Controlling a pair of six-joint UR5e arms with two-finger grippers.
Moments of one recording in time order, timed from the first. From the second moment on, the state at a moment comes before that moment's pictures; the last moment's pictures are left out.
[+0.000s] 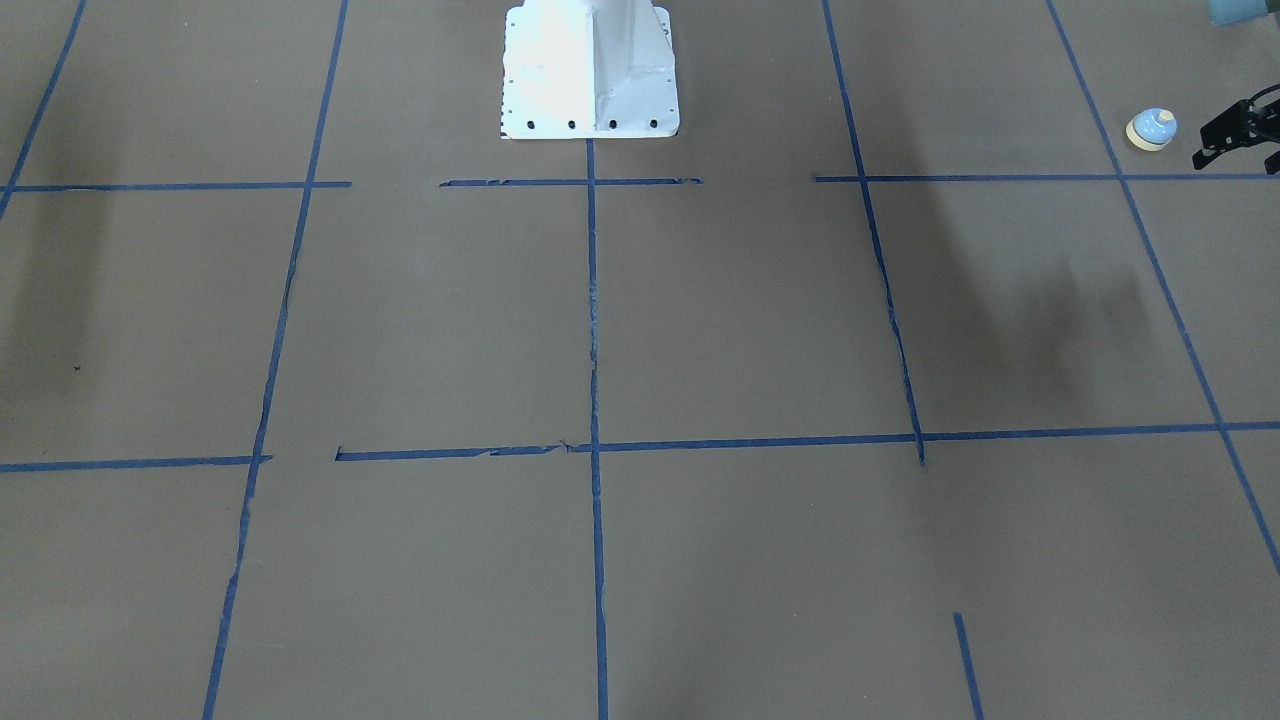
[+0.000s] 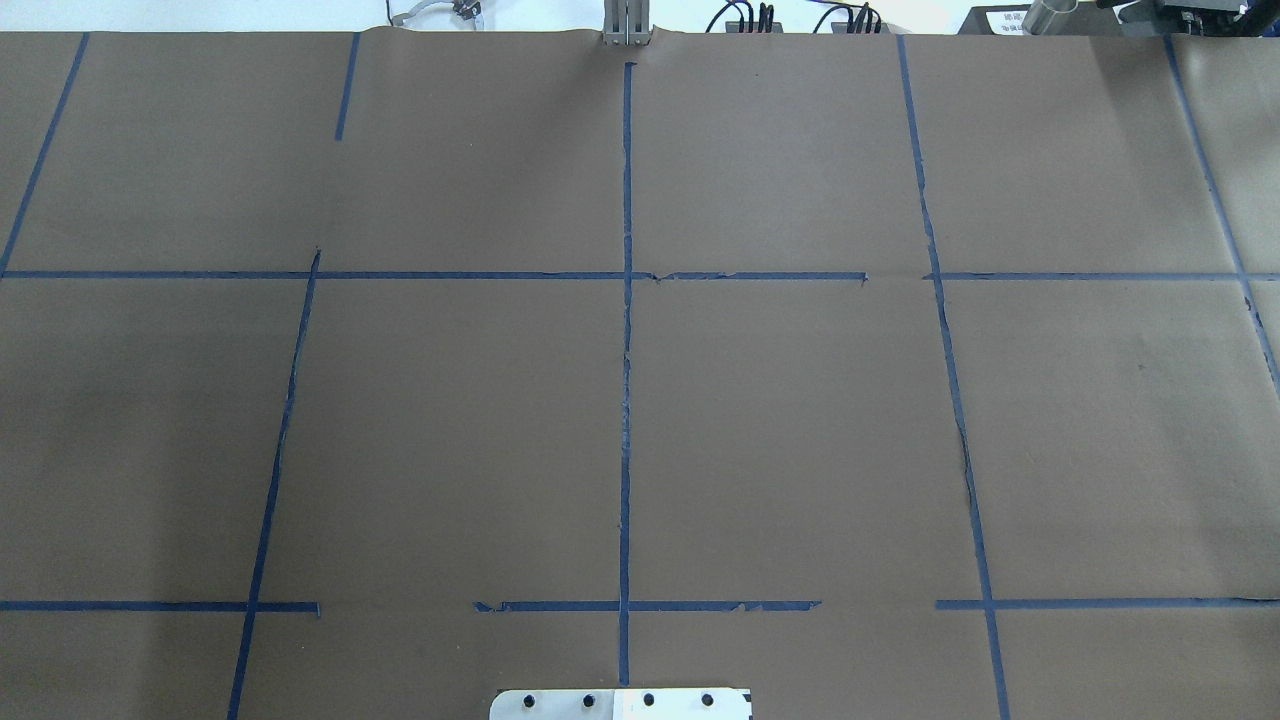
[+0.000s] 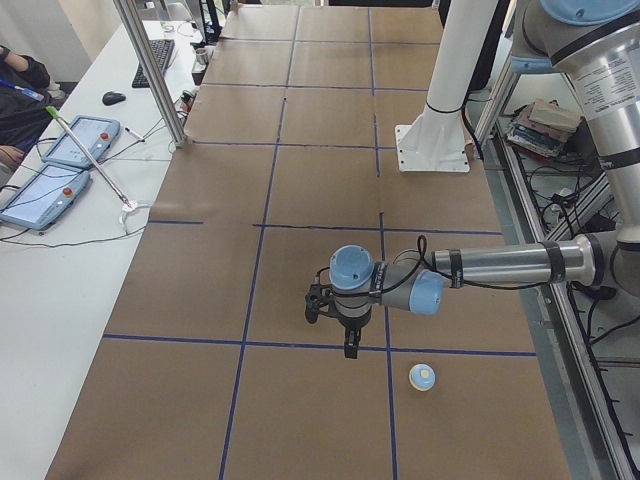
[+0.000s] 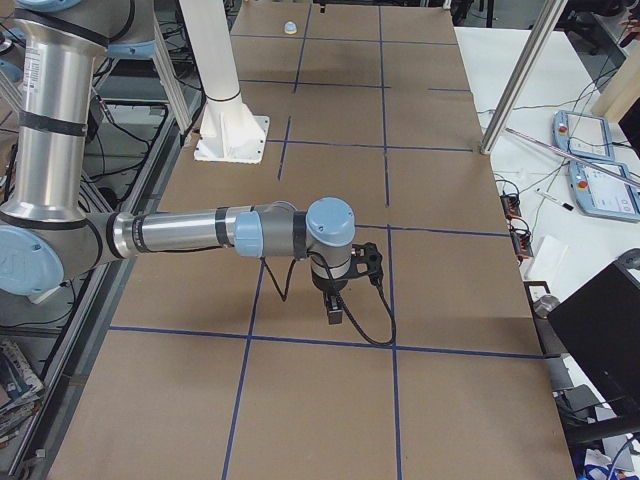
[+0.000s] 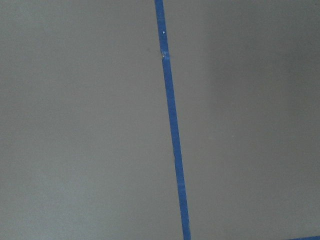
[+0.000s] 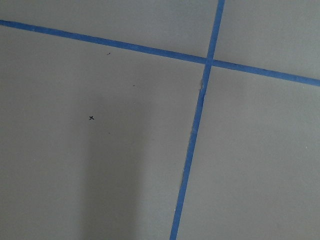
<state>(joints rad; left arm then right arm) -1.28 -1.12 -1.82 -1.88 -2.31 -0.17 1.55 -1.77 1.89 -1.64 2.35 -0.14</state>
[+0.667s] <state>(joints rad) -1.15 -1.08 -1.59 -2.15 -2.32 -0.19 1.55 -1.78 1.89 -1.64 2.35 -0.14</state>
